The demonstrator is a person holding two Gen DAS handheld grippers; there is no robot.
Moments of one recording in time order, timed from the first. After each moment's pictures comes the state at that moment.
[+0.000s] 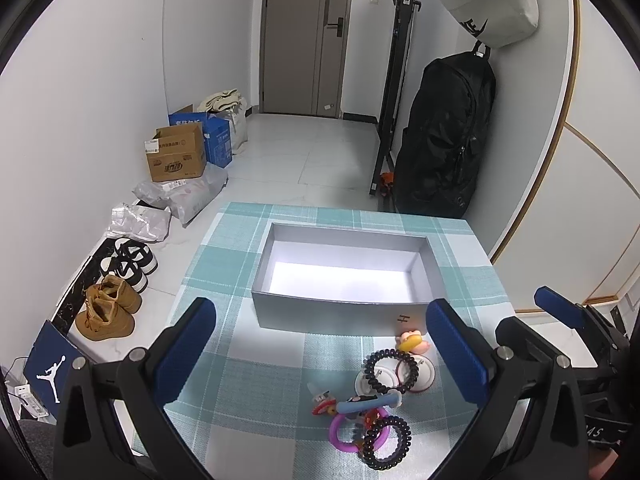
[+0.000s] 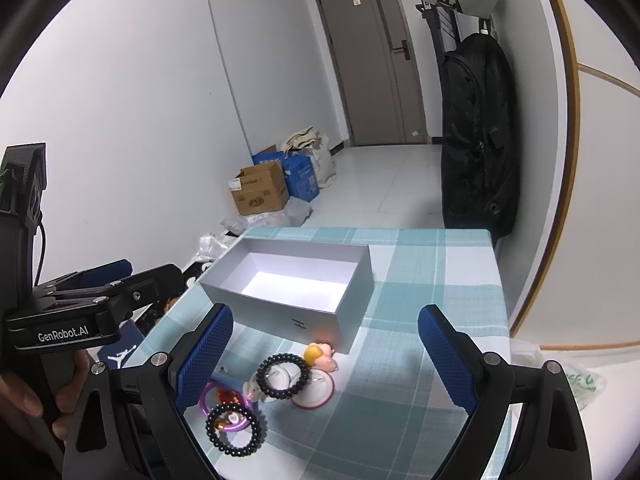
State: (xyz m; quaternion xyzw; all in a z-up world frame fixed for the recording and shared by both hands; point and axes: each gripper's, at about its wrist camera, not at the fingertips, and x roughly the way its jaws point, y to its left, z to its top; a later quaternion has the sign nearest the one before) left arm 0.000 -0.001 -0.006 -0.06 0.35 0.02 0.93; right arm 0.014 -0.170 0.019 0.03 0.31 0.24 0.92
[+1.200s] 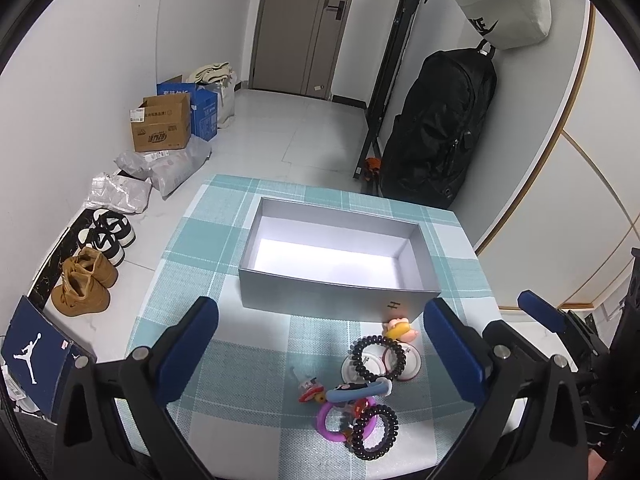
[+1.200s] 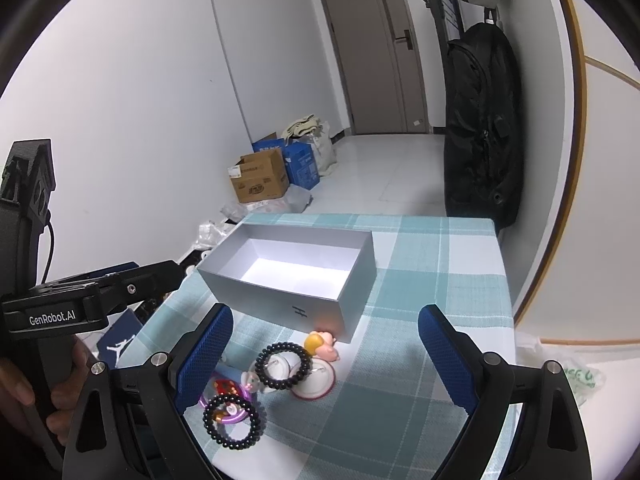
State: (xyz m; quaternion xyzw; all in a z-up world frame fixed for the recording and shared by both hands) left arm 0.005 0.008 -0.012 -0.10 0.38 -0.01 0.92; right arm 0.014 -0.166 0.016 0.02 0.33 0.24 0.91
